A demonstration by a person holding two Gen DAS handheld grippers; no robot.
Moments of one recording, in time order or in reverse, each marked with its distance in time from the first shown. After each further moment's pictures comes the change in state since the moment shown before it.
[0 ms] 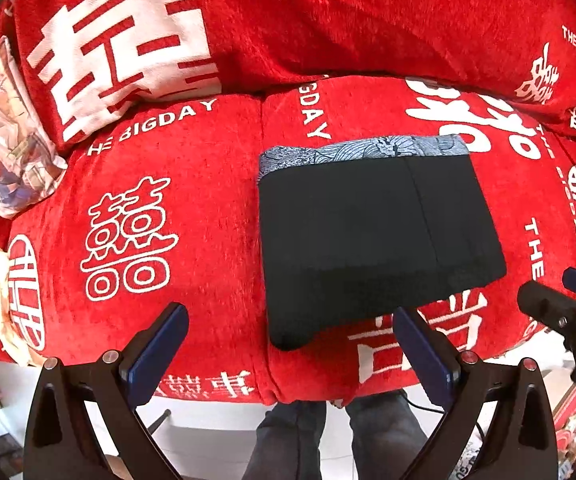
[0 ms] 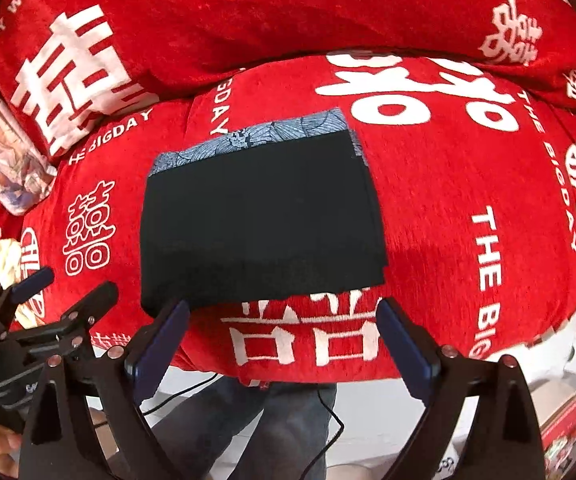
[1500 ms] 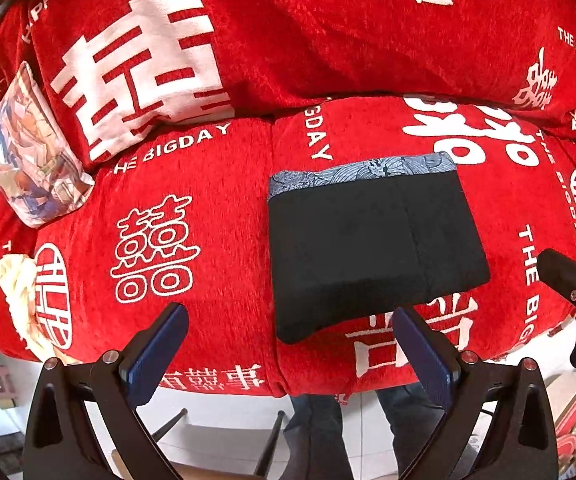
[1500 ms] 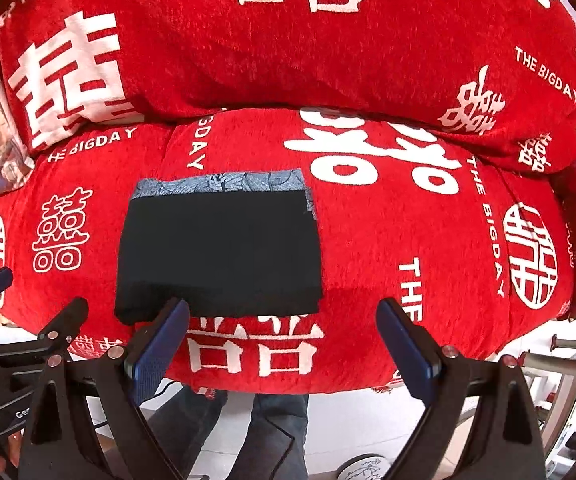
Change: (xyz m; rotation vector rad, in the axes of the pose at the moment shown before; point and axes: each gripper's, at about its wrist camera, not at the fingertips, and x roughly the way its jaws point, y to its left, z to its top) left arm -0.046 -0.023 0.009 0.009 -0.029 0.080; right arm -0.064 0.021 0.015 -0.133 -0.102 -0.216
